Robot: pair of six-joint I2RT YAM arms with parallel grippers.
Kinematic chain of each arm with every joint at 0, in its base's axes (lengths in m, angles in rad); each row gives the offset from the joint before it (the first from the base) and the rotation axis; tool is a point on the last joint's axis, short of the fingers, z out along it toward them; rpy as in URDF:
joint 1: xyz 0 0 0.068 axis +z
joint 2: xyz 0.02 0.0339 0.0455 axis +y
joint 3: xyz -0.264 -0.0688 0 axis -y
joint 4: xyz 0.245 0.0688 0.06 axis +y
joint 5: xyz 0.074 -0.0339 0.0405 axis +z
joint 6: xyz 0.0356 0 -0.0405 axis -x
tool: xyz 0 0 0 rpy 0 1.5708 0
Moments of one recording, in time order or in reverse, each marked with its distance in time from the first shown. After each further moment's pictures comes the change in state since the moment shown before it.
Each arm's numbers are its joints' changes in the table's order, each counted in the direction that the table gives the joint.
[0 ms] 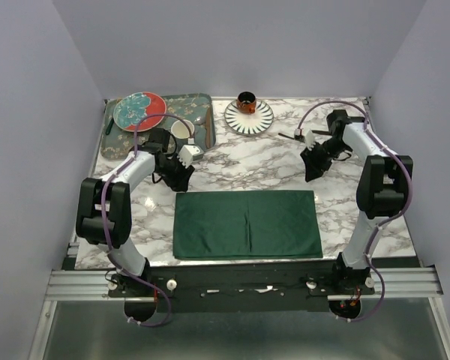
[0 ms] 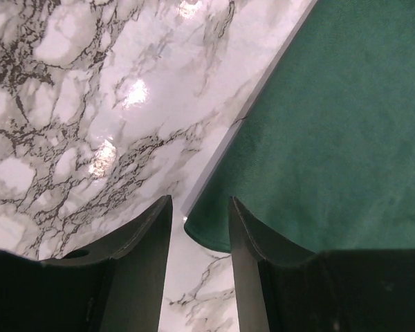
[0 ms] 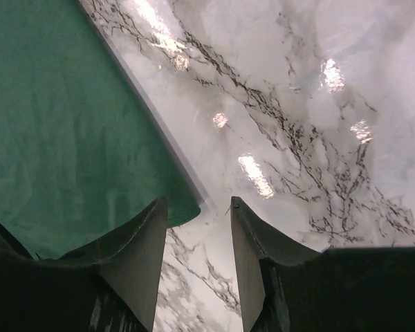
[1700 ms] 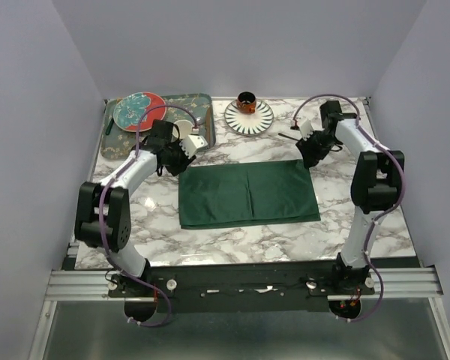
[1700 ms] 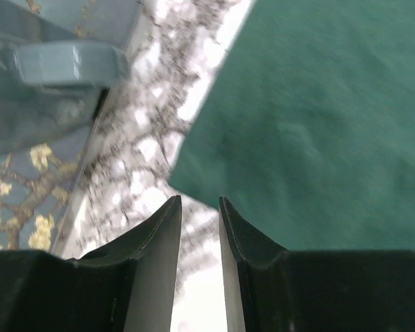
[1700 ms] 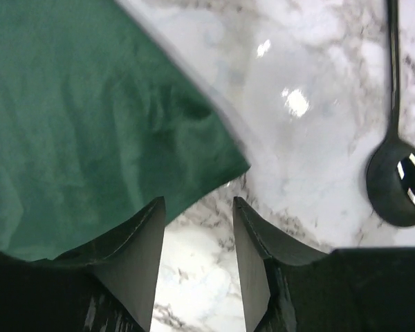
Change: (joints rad) left arm -0.040 0.045 0.065 -0.209 0.173 -0.073; right arm 0.046 0.117 0.116 -0.197 -0.200 -0.156
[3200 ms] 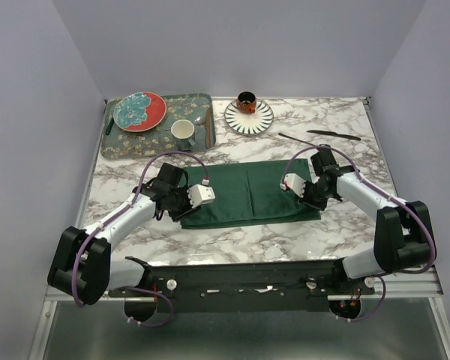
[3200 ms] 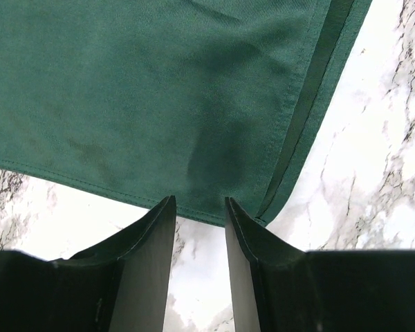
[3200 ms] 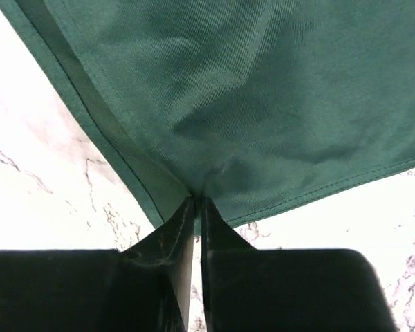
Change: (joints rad) left arm -0.204 -0.447 -0.493 0.089 0.006 -0.044; right arm 0.164 -0.598 -0.822 -0.182 -0.087 0.290
